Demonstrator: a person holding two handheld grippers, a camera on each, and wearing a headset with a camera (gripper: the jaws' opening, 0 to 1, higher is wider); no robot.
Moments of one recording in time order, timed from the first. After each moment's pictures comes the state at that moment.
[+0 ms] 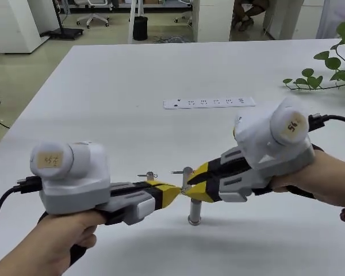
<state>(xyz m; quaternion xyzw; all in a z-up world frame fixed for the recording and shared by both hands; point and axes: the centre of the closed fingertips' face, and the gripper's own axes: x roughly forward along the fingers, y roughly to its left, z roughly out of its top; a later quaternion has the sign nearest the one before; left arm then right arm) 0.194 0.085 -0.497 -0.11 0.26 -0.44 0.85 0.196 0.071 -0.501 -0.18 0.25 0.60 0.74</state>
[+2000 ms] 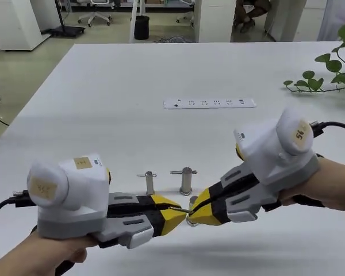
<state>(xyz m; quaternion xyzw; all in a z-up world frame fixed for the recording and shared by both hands) 0.167 0.071 -0.508 0.00 0.21 -0.52 0.83 0.154 0.068 -0.520 -0.23 0.27 0.67 0.65</state>
